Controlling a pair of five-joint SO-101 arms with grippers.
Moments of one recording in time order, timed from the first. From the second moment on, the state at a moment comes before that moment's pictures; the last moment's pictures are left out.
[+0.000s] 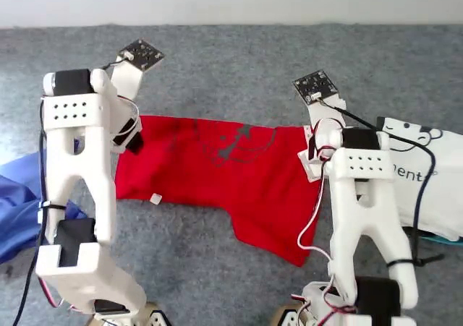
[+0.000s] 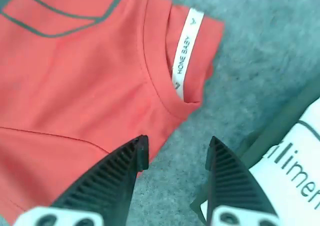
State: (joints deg) left arm -8.3 10.2 -13.8 99.3 -33.5; right arm -0.4 -13.5 26.1 67.0 23.8
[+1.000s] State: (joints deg) left arm -7.4 43.5 -28.4 73.6 -11.0; right arm -1.4 37.4 -15.6 58.7 19.3
